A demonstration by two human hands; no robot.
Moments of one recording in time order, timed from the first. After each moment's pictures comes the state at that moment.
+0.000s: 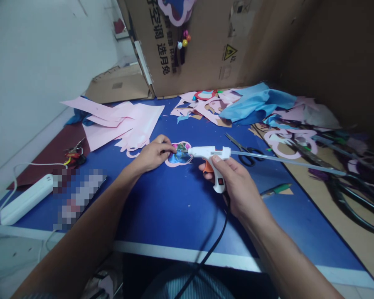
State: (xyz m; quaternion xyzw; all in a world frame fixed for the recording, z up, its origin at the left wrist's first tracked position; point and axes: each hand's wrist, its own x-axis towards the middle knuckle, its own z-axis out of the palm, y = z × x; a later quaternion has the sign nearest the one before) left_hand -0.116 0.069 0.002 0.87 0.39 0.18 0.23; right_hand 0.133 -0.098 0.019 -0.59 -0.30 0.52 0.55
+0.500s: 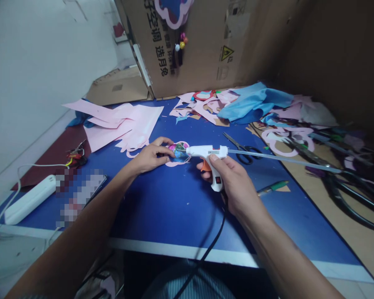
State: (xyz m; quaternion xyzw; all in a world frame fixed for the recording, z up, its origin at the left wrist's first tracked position) left_hand -0.126 0.066 0.003 0.87 0.33 0.19 0.30; right_hand 0.130 -0.099 0.020 -0.56 -0.26 0.54 0.57
